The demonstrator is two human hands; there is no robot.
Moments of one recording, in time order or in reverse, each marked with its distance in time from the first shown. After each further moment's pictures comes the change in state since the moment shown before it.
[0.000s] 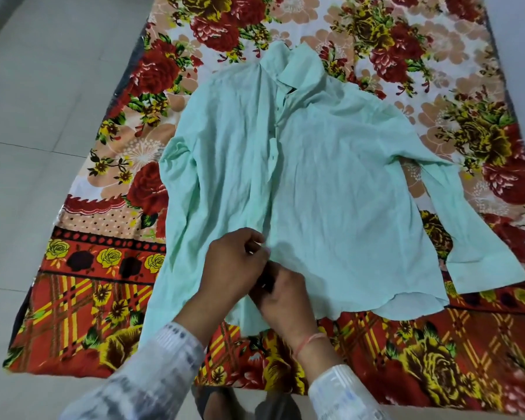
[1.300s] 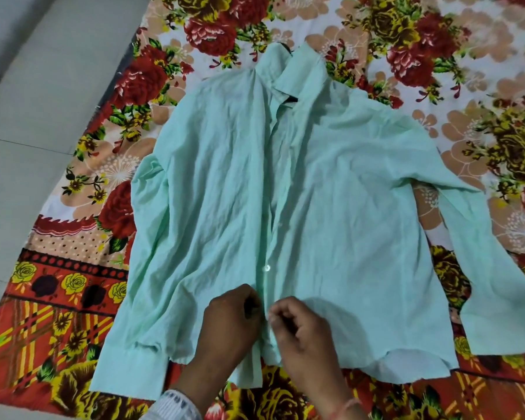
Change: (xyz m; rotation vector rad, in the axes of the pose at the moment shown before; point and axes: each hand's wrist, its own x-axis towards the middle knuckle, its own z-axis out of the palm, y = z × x) left_hand 0.004 -0.017 0.092 0.220 0.048 -0.041; right_hand 0.014 0.055 -0.080 0.185 -0.044 0.091
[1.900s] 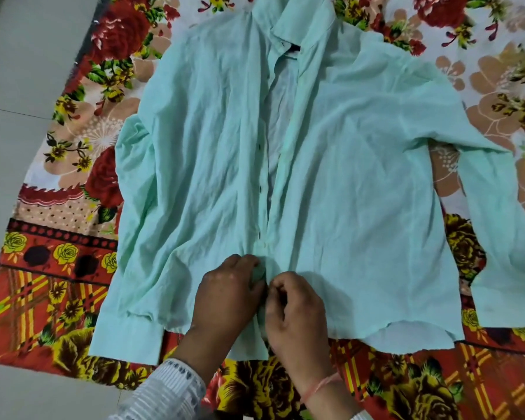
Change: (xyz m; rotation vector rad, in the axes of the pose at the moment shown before) left_hand 0.005 0.005 0.013 0.299 0.124 0.182; right_hand -0.001 0.020 0.016 -0.243 0.150 -0.110
